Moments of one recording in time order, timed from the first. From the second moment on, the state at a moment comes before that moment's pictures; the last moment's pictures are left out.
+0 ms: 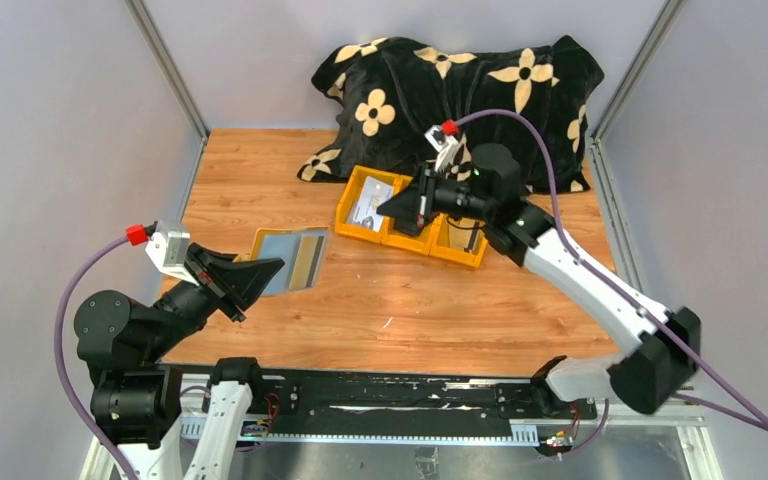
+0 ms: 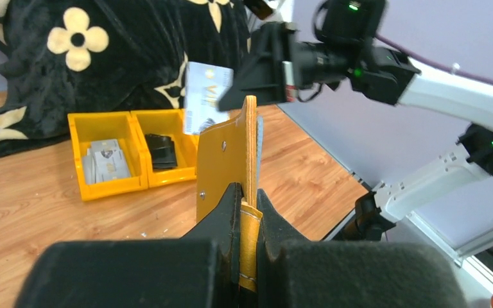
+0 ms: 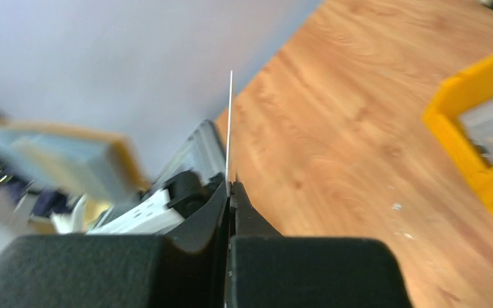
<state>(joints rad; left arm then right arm) 0.05 0.43 1.19 -0.63 0.79 -0.45 0.66 1.24 1.16 0.00 -0.64 0.65</state>
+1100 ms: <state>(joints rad) 0.05 0.44 1.15 -0.71 1.00 -0.26 0.55 2.33 2.01 -0.37 -0.35 0.40</state>
